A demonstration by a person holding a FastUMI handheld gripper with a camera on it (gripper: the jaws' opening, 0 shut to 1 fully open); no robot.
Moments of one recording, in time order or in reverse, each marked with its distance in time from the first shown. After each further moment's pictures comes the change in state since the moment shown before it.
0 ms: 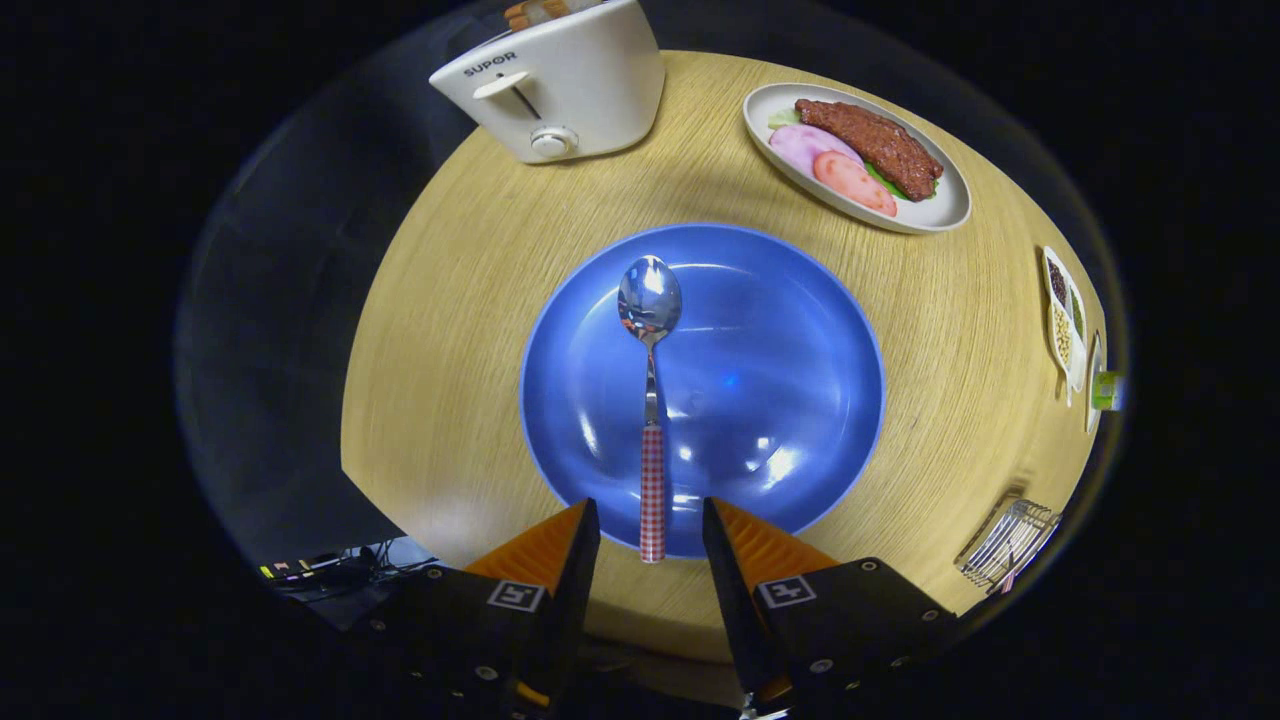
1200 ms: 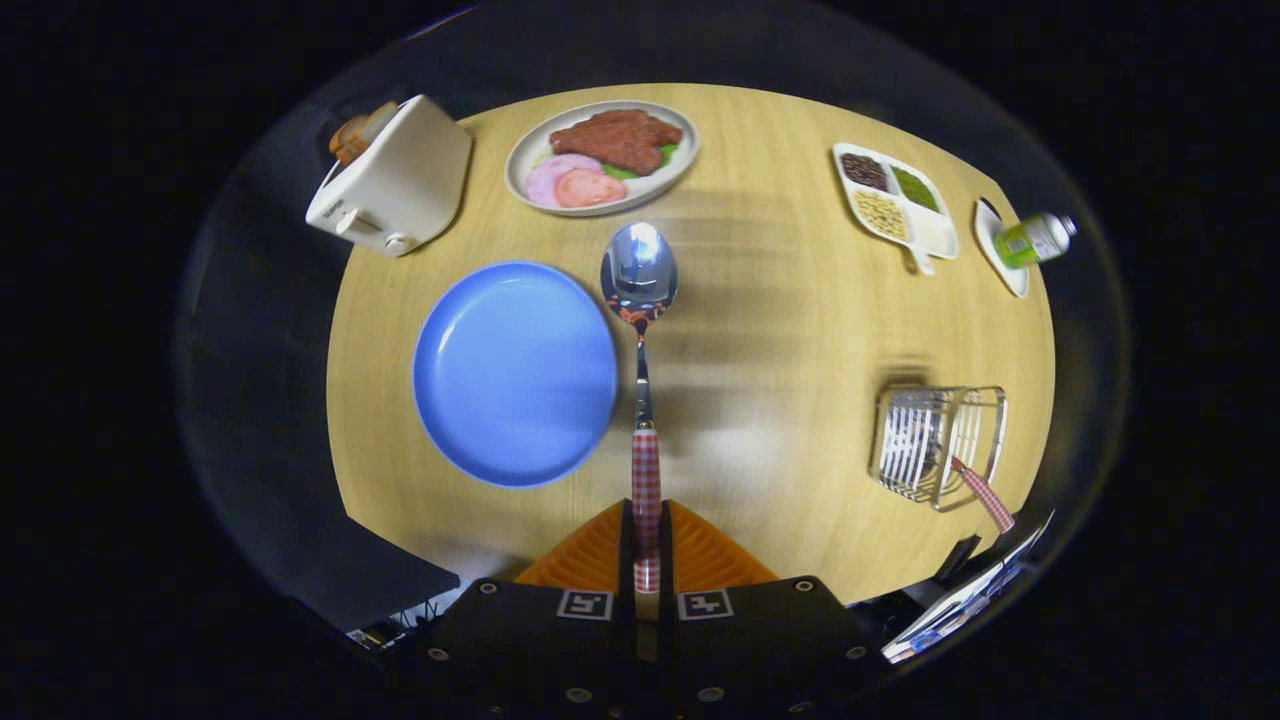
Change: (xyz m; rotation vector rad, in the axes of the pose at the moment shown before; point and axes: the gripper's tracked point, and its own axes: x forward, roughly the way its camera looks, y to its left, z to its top) arm -0.107 -0.134 -0.074 0.400 -0.053 -0.066
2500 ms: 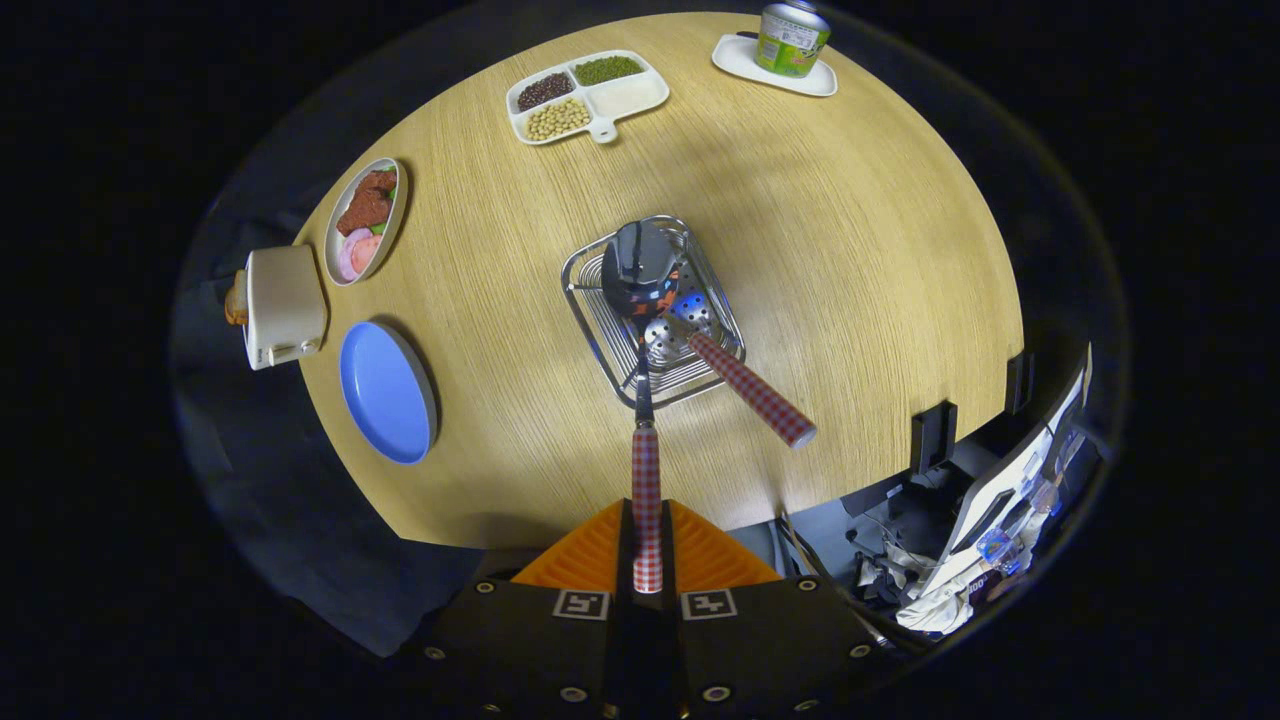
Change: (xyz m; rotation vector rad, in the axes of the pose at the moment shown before) arm -0.031 -0.164 -0.062 0.367 0.261 0.064
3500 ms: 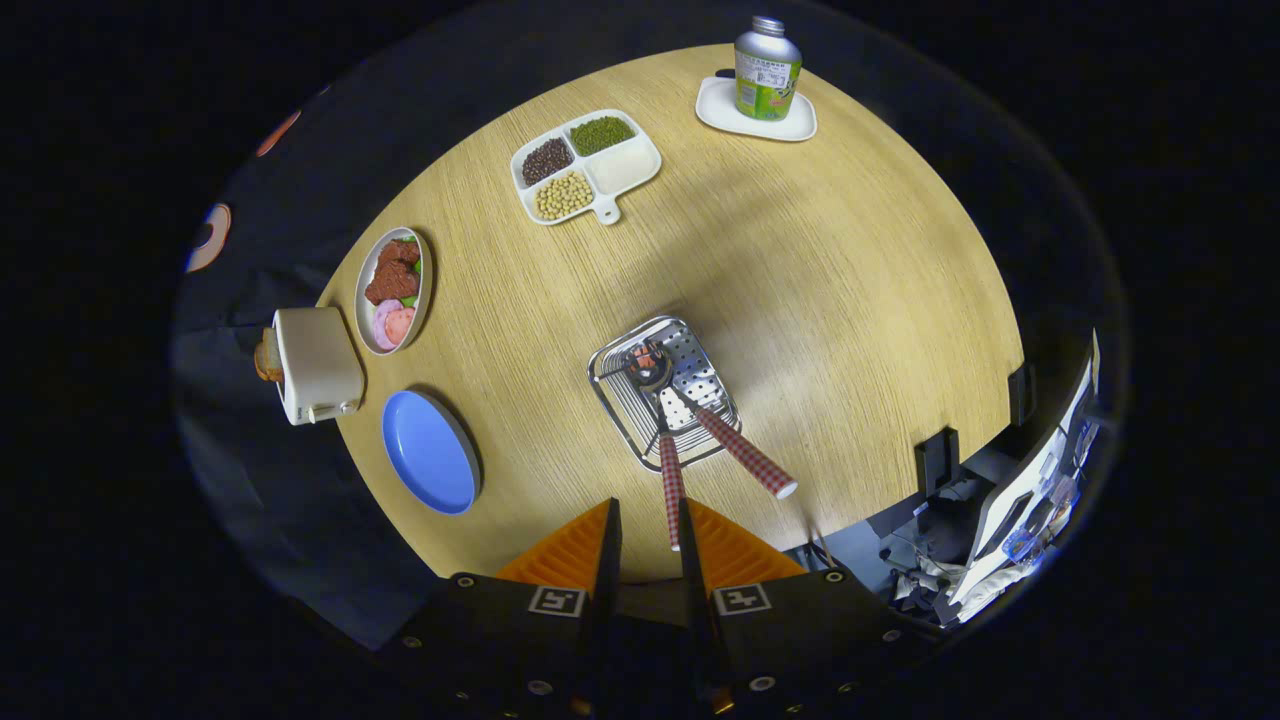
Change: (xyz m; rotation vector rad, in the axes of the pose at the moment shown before) arm -0.043 0.010 0.047 0.057 -0.220 0.077
